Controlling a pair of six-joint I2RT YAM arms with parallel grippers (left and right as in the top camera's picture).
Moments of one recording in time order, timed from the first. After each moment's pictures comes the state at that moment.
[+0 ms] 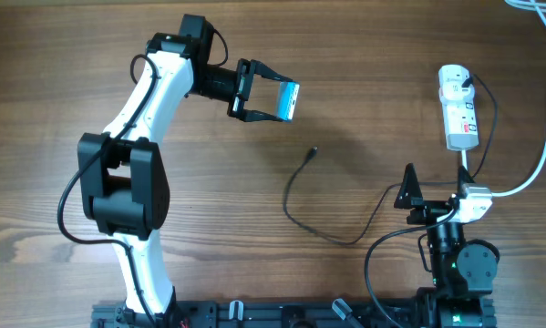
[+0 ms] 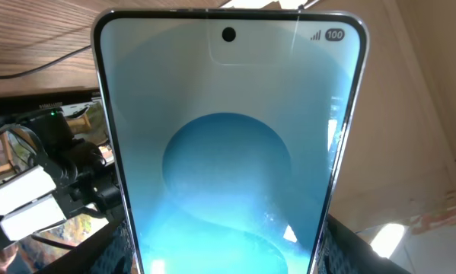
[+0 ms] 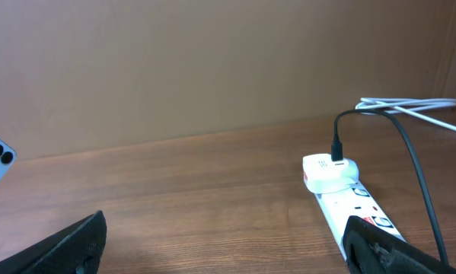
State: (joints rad) left arm -0.19 2.12 1.76 -1.12 1.30 -1.17; right arm -0.02 0.01 0.01 0.00 -0.02 0.15
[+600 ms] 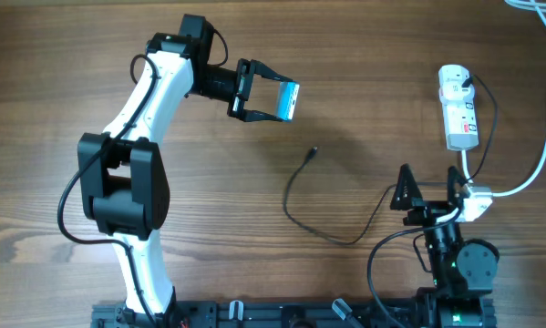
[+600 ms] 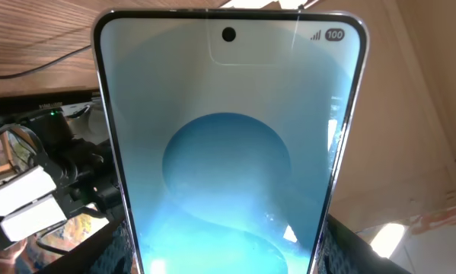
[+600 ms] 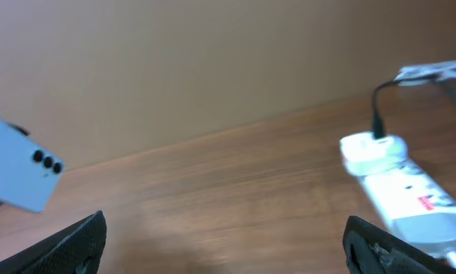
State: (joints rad) left arm -0.19 2.12 1.76 -1.12 1.30 -1.17; right arm -0.02 0.03 0.01 0.00 -0.11 0.31
